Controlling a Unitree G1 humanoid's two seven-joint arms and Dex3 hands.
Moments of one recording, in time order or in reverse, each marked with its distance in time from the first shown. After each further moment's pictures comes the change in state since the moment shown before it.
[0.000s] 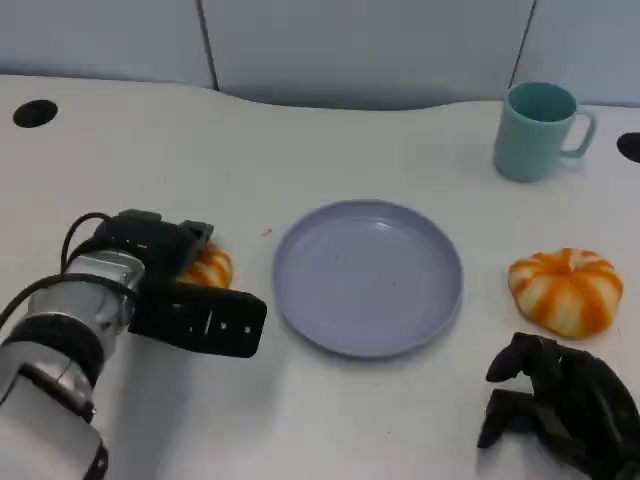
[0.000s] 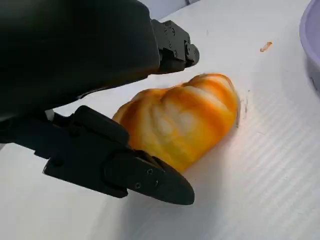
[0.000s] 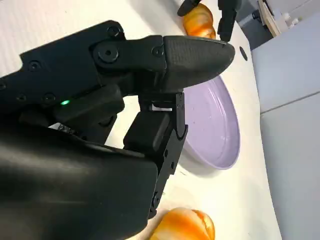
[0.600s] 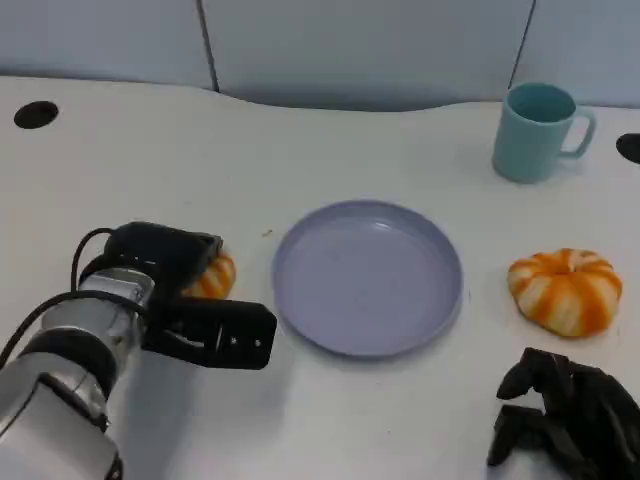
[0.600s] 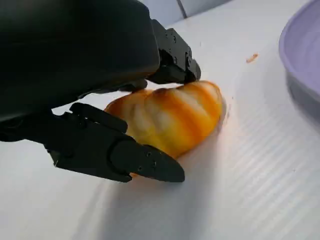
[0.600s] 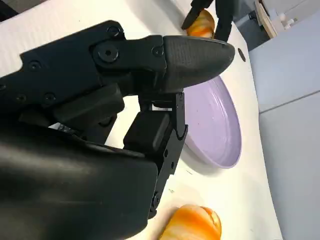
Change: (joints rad) left arm 0.023 -0.036 -0.028 0.049 -0.052 -0.018 0.164; right arm 0.071 -0.002 -0.007 -0.052 0.018 -0.012 0.014
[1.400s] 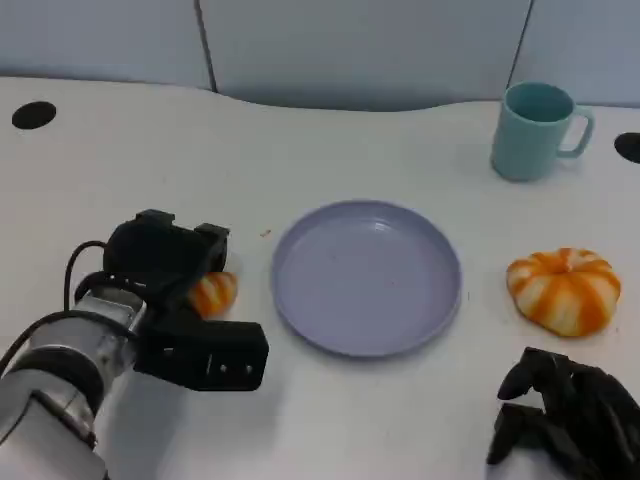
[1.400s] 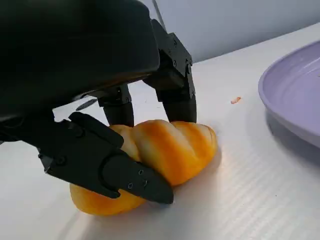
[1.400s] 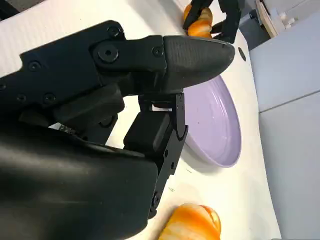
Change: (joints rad) left arm 0.038 0.024 -0.047 0.000 -0.007 -0.101 0.264; right arm -0.004 -0.002 0.002 0.006 -0.005 -0.009 -0.003
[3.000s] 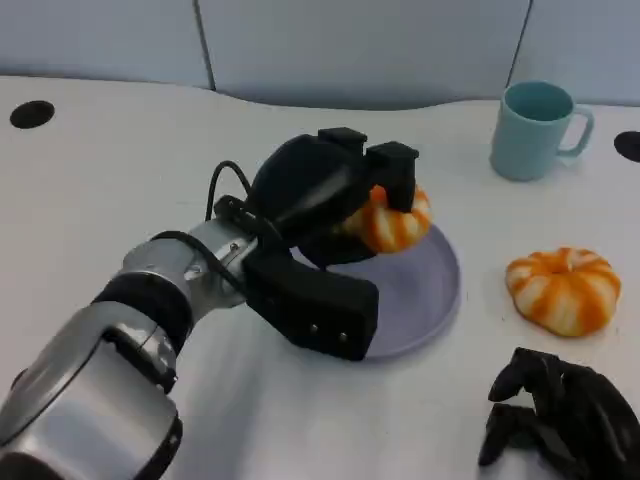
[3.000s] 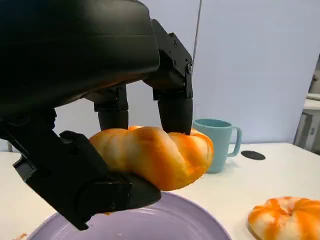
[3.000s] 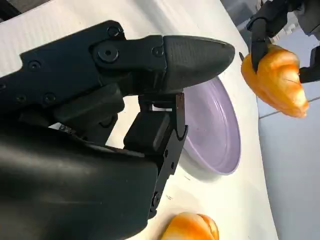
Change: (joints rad) left arm -0.181 -0.156 0.044 -0.063 -0.065 -0.455 0.071; right arm 0.002 0.012 0.016 -0.001 -0.014 -0.020 0.007
